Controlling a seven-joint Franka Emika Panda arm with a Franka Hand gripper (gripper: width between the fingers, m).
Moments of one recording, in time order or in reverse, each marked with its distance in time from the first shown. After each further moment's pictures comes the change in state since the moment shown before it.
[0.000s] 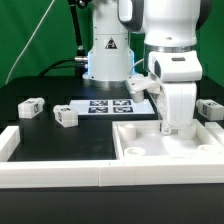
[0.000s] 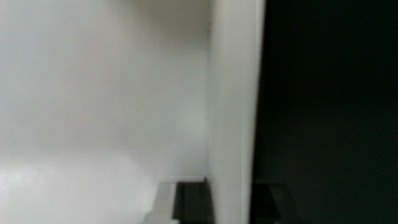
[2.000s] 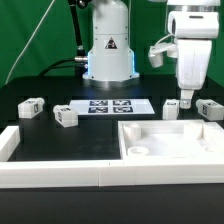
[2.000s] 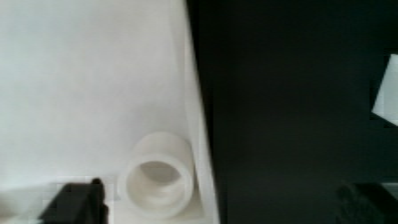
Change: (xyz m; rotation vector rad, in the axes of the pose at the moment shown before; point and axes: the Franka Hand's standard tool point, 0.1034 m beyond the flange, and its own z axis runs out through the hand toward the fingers) arm 0.025 -0.010 -0.057 -0.051 -0.026 0.168
